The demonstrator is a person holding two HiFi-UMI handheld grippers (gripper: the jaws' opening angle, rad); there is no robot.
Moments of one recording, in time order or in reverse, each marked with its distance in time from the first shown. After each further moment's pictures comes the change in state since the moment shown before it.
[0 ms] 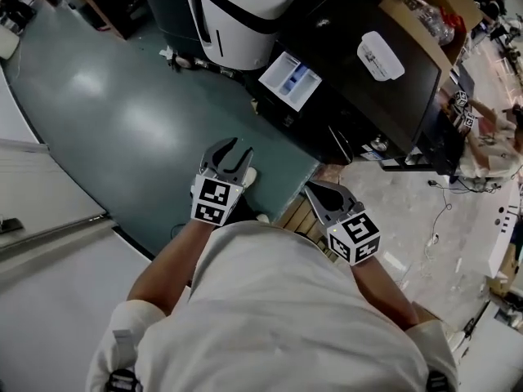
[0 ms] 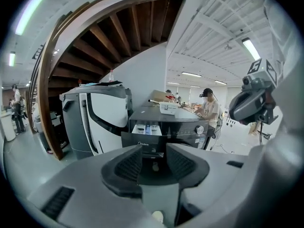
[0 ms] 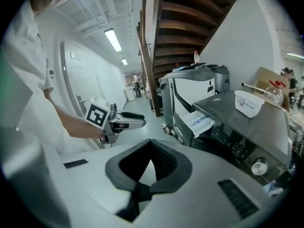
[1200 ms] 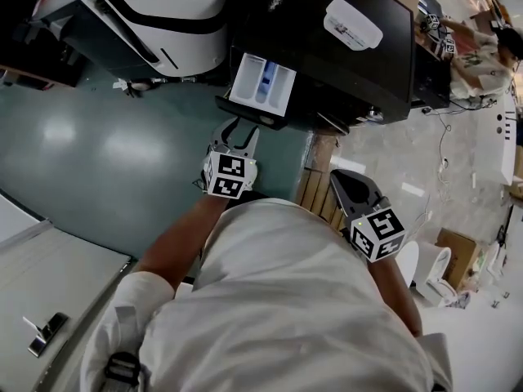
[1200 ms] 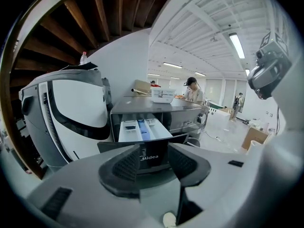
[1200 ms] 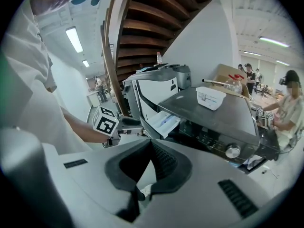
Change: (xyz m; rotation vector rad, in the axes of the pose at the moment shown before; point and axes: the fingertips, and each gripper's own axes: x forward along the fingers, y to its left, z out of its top) left arm 0.160 0.036 0.005 0.168 0.113 -0.235; right arm 0.002 -0.076 0.023 0.241 0.003 -0.385
